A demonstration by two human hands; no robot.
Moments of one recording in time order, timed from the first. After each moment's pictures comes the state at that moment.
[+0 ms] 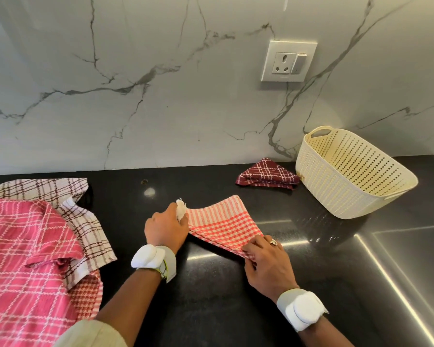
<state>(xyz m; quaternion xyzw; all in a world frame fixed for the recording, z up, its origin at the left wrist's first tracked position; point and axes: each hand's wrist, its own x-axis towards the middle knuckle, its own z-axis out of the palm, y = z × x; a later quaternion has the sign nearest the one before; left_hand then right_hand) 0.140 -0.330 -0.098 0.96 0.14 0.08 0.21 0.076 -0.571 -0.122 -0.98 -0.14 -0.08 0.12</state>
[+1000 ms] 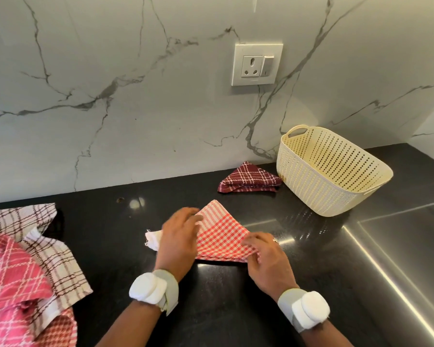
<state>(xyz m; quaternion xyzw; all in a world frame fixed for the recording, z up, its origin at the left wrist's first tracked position) 0.144 -0.377 -0.095 0.94 -0.13 0.18 0.25 0.089 -0.594 -0.103 -0.95 -0.04 -0.10 0.29</state>
